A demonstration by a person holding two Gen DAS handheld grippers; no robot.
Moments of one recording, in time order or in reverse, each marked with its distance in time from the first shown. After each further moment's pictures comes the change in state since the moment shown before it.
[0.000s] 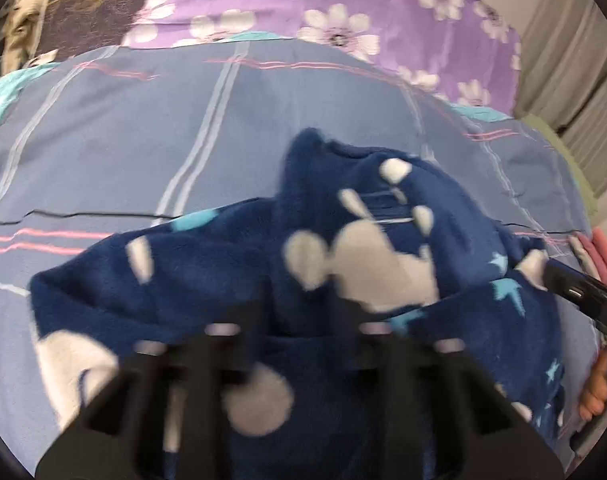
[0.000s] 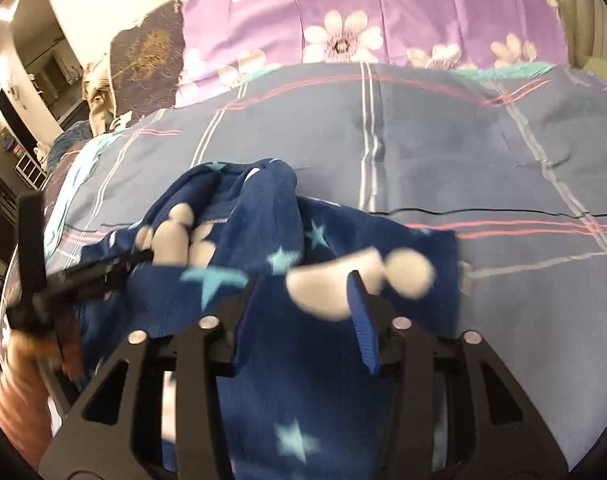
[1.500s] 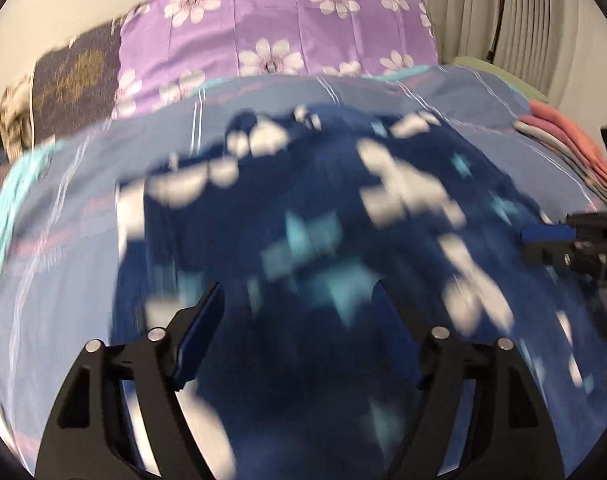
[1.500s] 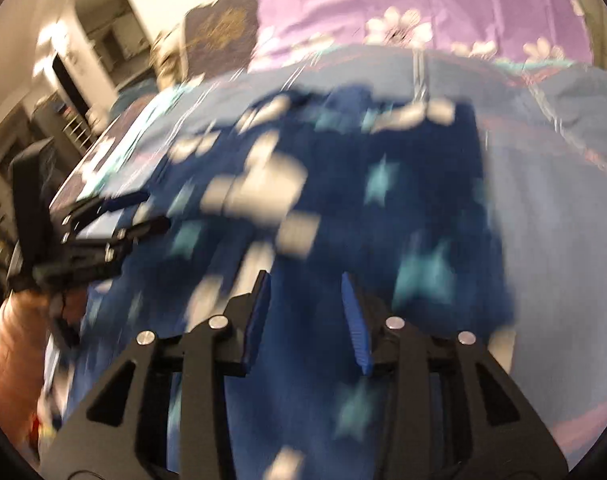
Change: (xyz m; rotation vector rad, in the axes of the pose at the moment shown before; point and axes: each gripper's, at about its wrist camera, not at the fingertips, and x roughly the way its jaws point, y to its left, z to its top) left arm -0.120 -0.036 -0.174 0.313 -0.113 0.048; right arm -0.115 0.020 -0.215 -0.178 0.022 0.201
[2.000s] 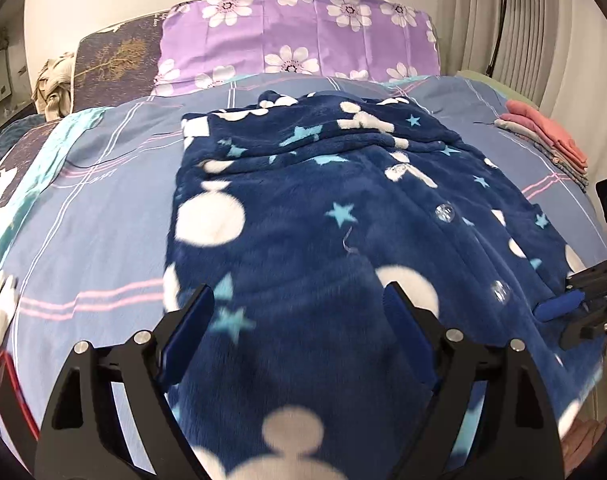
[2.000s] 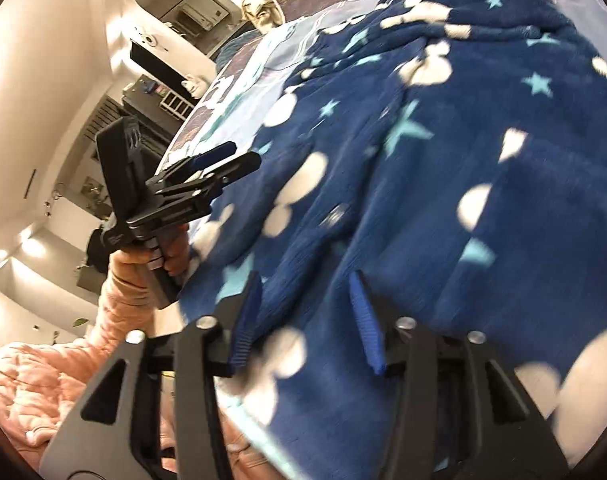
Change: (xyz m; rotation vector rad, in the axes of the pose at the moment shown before) left arm -0.108 -0.014 -0.115 -0.066 -0.071 0.047; right arm -0.055 0.077 -0.128 0.058 0.147 0.423
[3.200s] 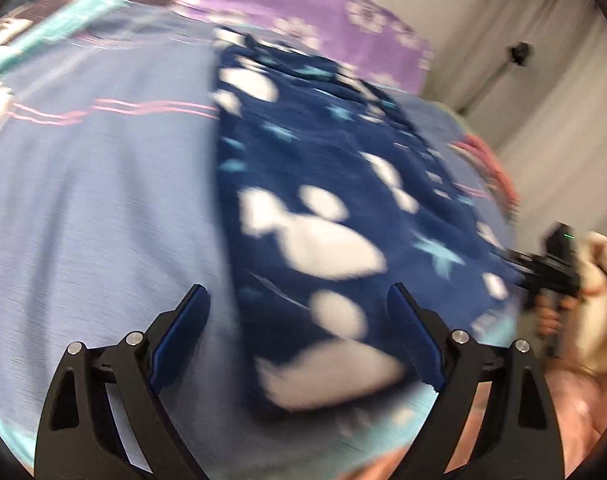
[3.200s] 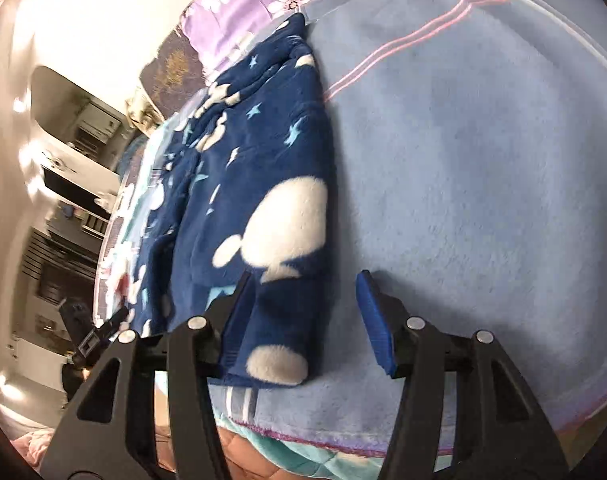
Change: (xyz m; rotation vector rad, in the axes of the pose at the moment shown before) left arm -0.059 0.055 -0.112 -0.305 0.090 -0.356; right arm -0.081 -0.089 -0.059 0.373 -0.311 -0.266
